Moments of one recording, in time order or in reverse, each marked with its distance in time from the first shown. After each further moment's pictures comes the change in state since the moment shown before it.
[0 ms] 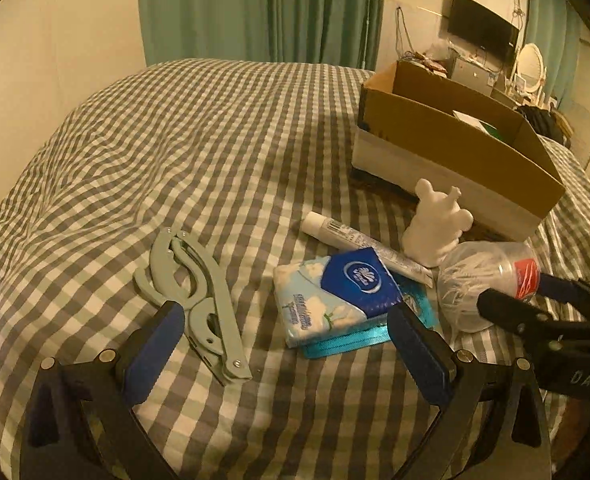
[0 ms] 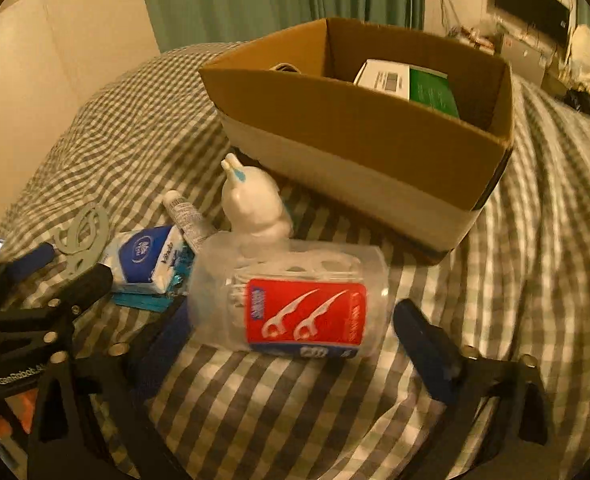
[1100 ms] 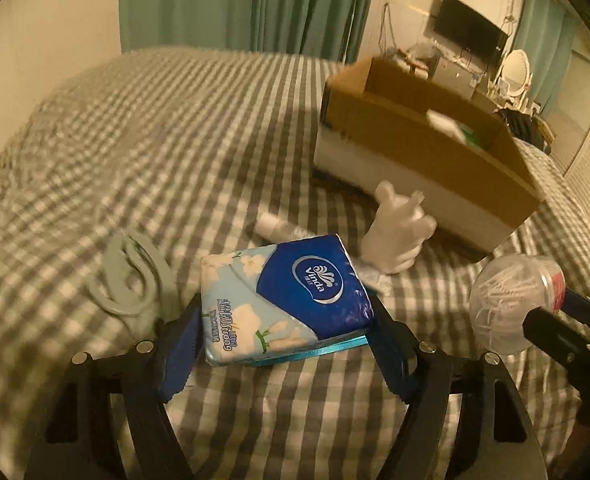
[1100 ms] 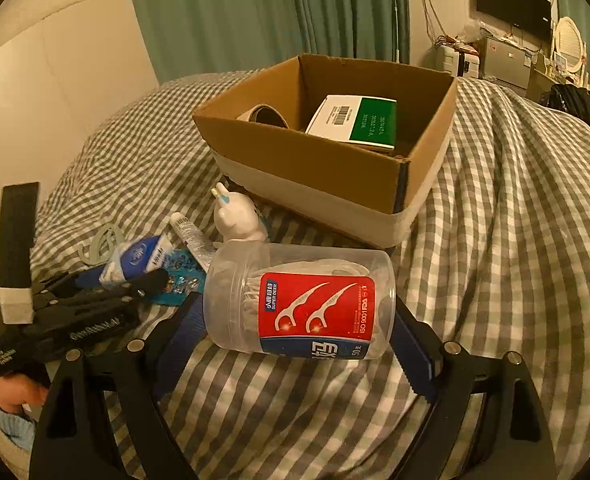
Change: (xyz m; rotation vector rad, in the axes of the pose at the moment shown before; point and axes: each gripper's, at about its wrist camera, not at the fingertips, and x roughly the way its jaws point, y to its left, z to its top) left arm -0.004 -0.014 0.015 -0.021 0.024 -0.103; right arm -0.051 -0.020 -0.009 0.034 -0.083 -0.014
